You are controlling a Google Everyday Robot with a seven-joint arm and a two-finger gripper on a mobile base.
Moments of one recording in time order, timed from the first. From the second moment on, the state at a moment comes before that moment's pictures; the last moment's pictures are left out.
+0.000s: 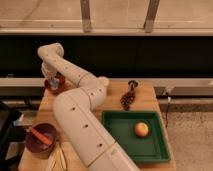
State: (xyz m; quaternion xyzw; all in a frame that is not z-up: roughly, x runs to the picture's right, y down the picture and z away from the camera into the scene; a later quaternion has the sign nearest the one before) arm -0.353 -0.088 0.959 -0.30 -0.06 0.44 0.84
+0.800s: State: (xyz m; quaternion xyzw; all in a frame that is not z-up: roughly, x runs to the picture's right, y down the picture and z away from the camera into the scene) arm -0.384 -0.078 0.937 -0.30 -0.09 0.42 0.85
